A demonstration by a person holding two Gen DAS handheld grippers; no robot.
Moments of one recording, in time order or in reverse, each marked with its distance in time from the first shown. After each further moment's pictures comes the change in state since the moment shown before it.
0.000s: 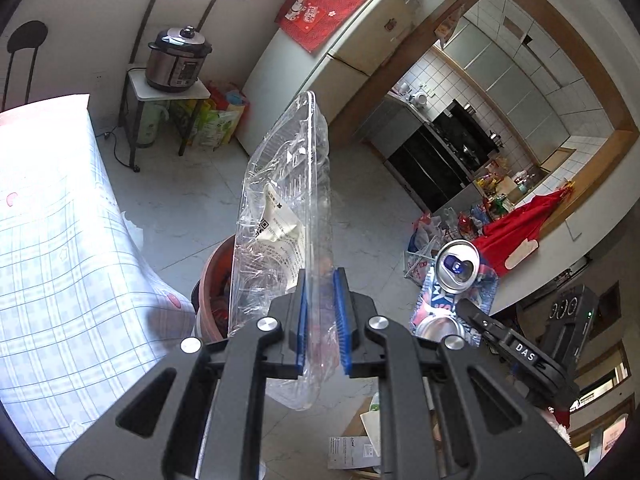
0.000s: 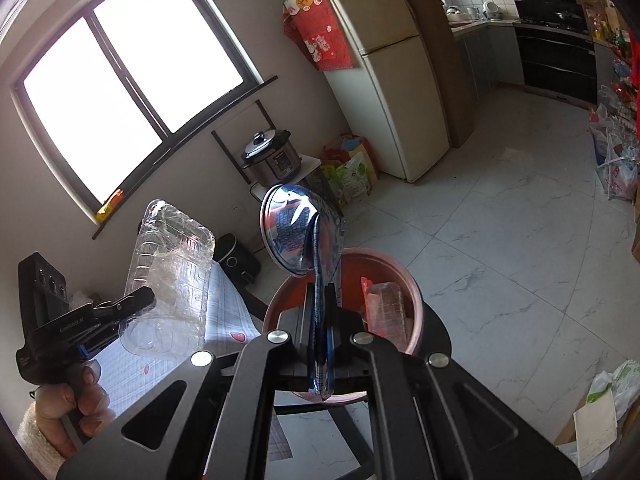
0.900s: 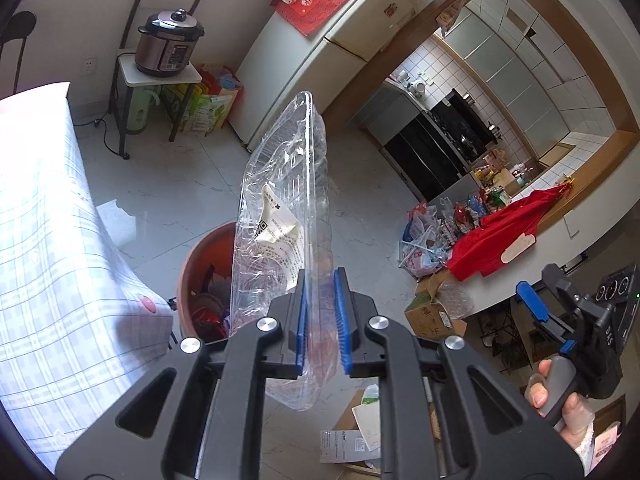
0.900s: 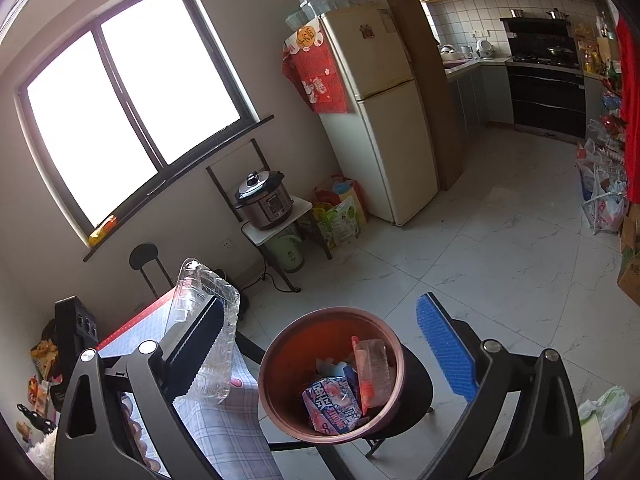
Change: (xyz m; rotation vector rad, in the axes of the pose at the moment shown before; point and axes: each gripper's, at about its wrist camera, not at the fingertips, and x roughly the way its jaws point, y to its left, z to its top) left arm 0.036 -0.006 0.016 -0.006 0.068 -0.050; right arm -0.071 0.001 0.042 0.004 -0.164 -0.090
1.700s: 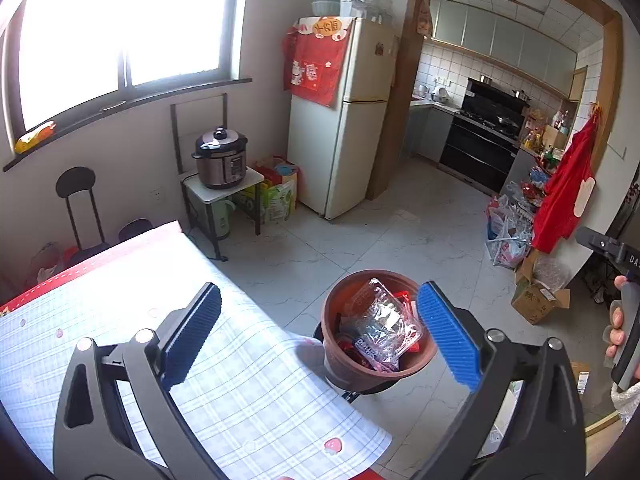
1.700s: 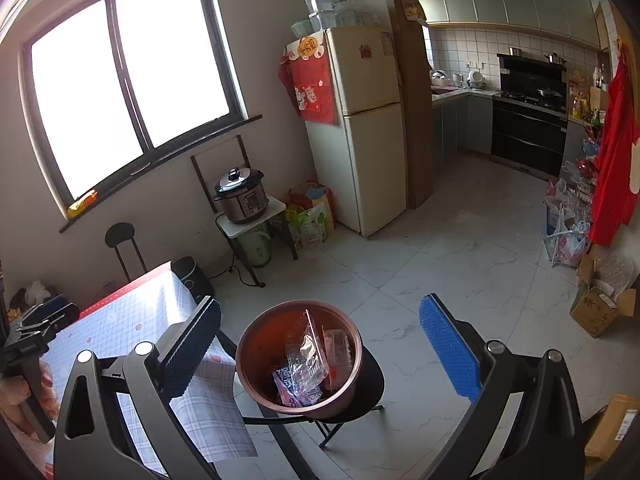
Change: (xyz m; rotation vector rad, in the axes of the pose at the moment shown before) left arm -0.184 -0.031 -0.017 0.358 -0.216 0.381; right arm -0.073 0.062 0.000 -0.172 0.008 -0.118
